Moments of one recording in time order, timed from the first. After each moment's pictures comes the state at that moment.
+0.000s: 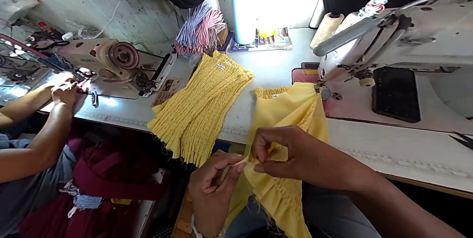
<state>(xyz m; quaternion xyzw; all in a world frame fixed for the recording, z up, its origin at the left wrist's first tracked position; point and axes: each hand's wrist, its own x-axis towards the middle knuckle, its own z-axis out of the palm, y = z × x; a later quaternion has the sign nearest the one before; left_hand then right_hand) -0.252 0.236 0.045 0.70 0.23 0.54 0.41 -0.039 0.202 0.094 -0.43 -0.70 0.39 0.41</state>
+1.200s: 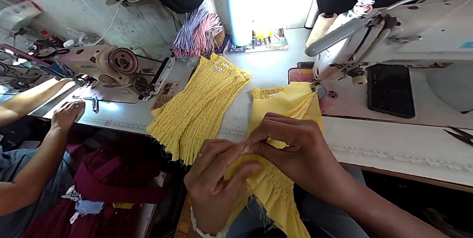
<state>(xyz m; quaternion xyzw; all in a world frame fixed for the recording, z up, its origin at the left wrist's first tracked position) -0.238 0.248 0.070 0.79 0.20 0.53 0.22 -0.061 0.199 0.098 -0.47 -0.68 0.11 0.56</state>
